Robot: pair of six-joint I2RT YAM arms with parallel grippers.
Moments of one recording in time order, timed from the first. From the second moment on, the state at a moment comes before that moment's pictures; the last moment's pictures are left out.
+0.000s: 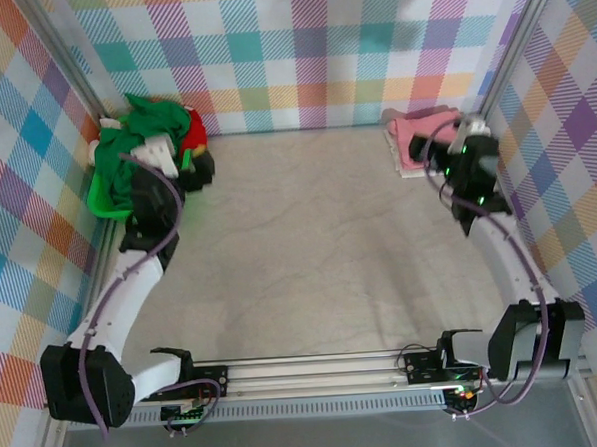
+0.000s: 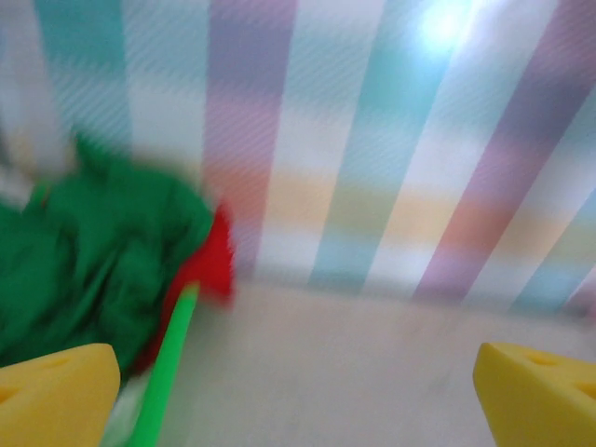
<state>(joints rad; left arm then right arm) -0.18 1.19 1.02 0.09 -0.12 -0.22 -0.02 1.29 1.11 -0.08 -0.07 0.29</state>
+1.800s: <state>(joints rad) 0.13 1.95 2.49 -0.88 -0.03 -0.28 0.33 1.48 1.23 -0.13 -0.38 0.30</state>
